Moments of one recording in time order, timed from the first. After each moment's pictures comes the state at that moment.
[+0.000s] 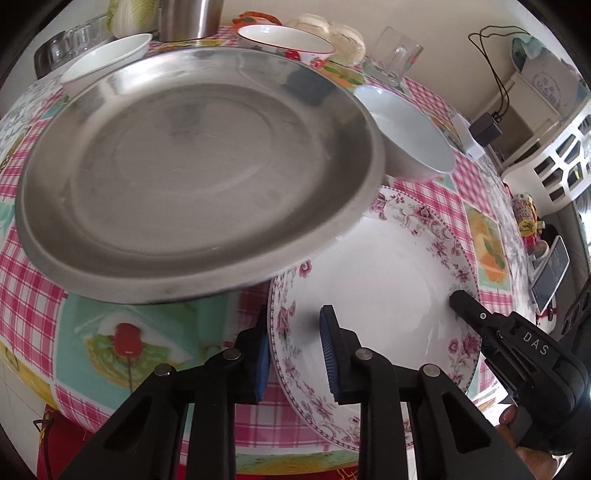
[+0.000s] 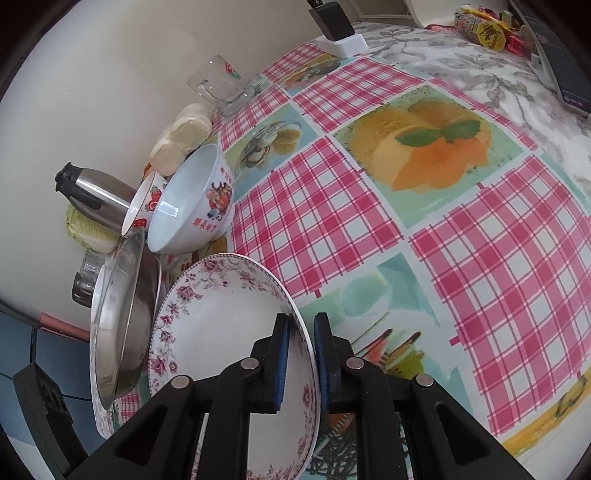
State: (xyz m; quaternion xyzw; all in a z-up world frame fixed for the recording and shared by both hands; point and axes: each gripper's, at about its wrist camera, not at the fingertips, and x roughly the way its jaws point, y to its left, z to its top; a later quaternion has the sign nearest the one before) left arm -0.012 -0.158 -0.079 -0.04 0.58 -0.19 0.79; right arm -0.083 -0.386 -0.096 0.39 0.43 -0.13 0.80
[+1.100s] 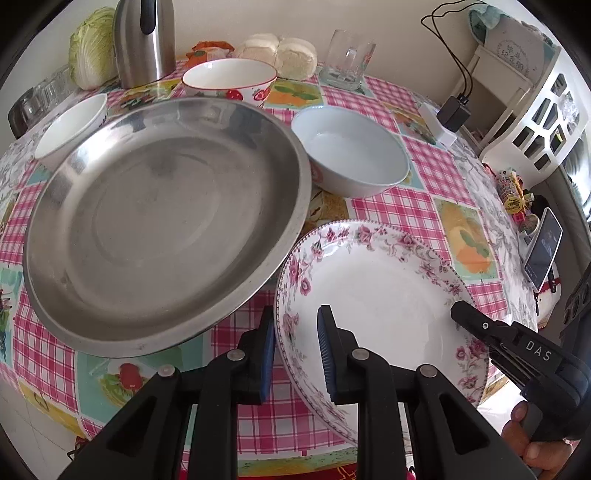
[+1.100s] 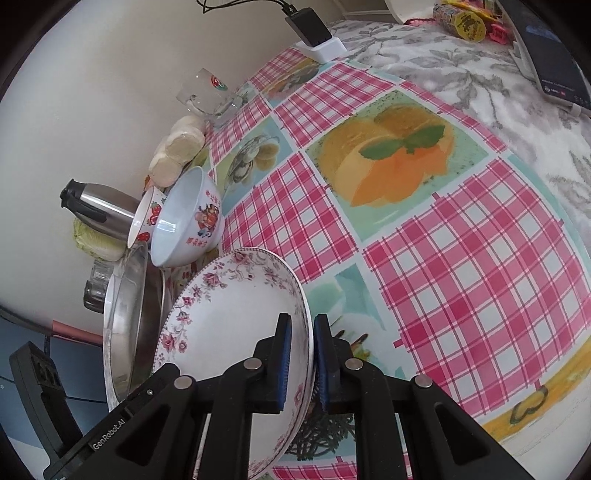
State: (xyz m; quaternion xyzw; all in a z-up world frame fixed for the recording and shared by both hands) left arm -0.007 -0.199 -0.053 0.03 0.54 -0.22 0.81; right arm -0.103 -0.411 -0.082 0.41 0.43 -0.12 0.79
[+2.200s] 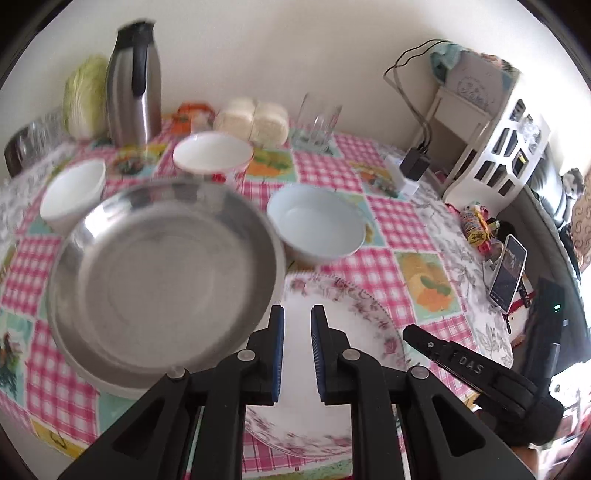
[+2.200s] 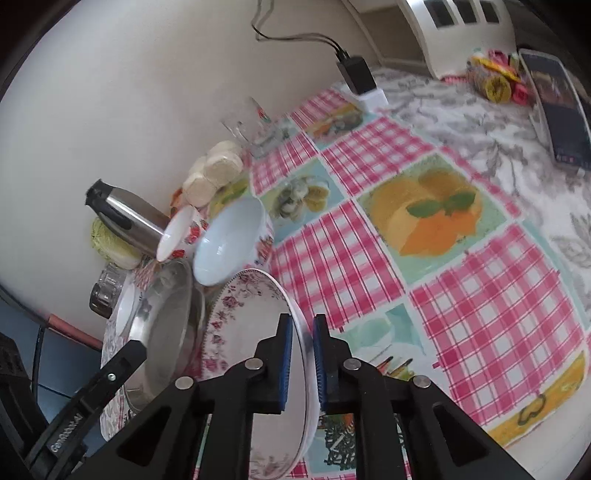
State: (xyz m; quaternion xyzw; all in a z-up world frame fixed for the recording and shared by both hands) left arm -0.004 -0.171 -0.004 0.00 0.47 -0.27 0.84; right arm -0.086 -0.387 -0.064 0.39 0.40 -0.14 0.82
